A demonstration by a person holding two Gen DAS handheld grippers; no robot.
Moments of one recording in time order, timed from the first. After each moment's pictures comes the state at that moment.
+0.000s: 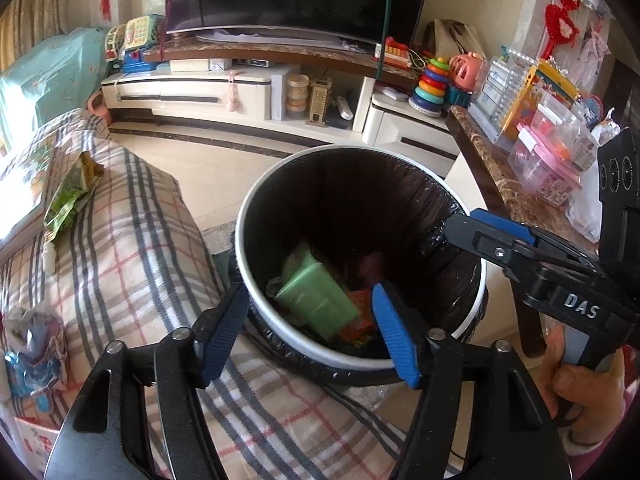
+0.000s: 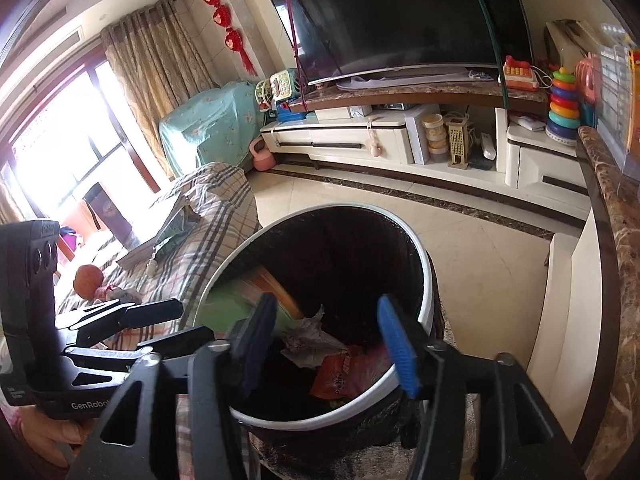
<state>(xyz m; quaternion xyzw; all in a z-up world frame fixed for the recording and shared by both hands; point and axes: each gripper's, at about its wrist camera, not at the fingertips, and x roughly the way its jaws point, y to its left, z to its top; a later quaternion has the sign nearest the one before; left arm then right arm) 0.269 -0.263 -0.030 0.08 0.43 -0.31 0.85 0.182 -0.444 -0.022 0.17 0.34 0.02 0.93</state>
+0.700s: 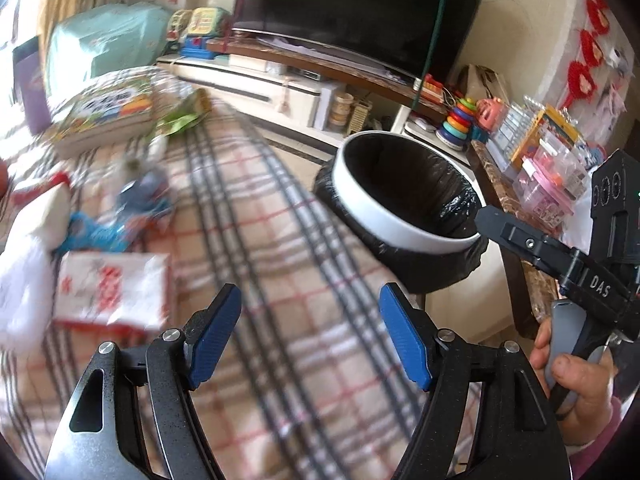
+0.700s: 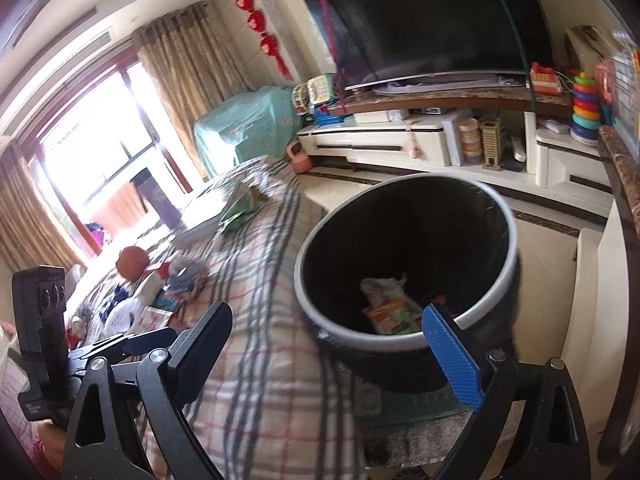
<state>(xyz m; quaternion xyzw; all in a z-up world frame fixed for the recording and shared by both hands) 0.195 -0.131 -0.033 -0.01 0.42 -0.26 0.87 0.138 -0.361 -0.018 0.16 0.32 0.08 0.93</state>
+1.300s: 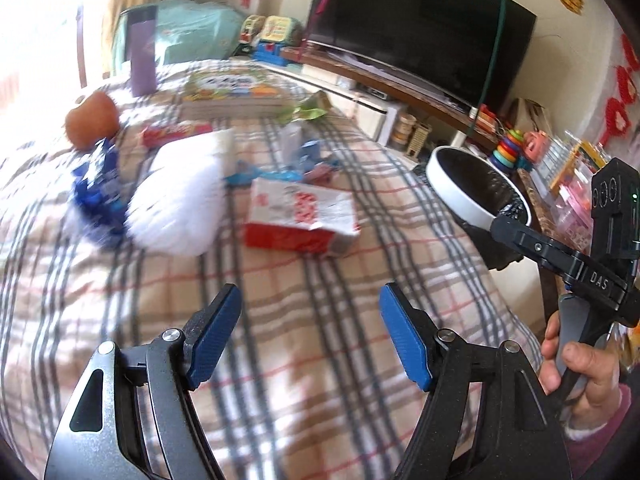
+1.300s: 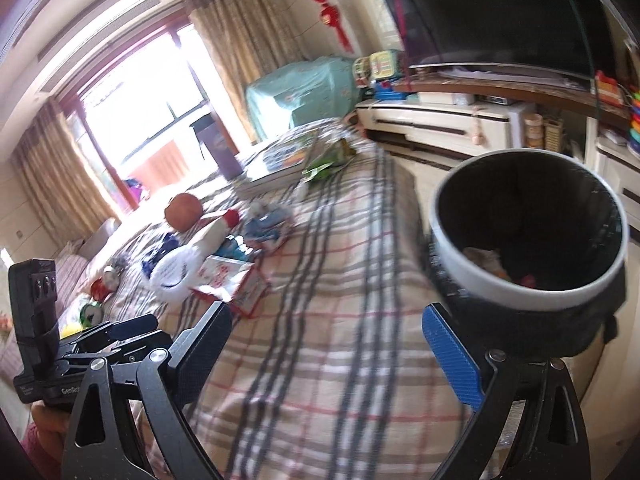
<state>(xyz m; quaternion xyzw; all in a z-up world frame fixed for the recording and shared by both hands) 0.152 -0.007 -0.039 -0.04 0.41 -0.16 0.90 0.134 -0.269 -0.027 0.12 0.35 0.17 0.91</state>
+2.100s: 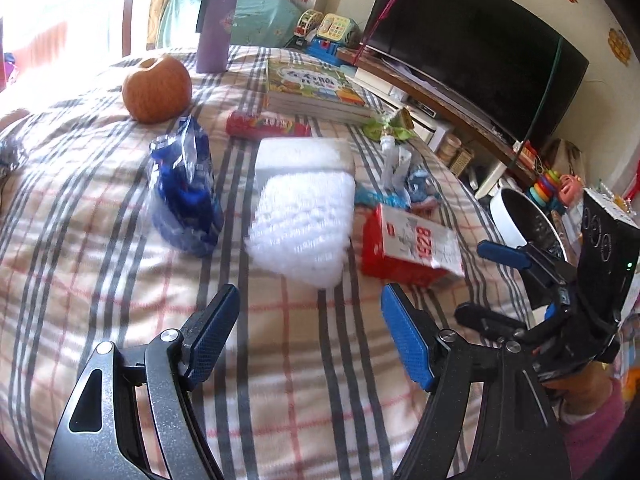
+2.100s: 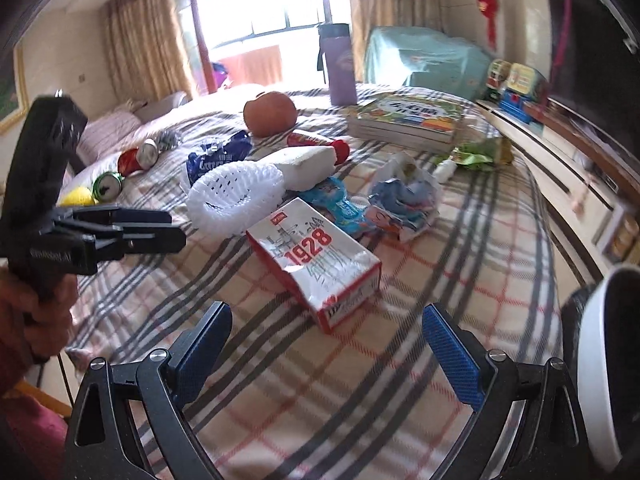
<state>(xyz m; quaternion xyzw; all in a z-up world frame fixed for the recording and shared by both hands) 0.189 0.063 -0.048 -0.09 0.42 -0.10 0.90 0.189 -0.158 -0.054 -0.09 0.37 0.33 0.86</state>
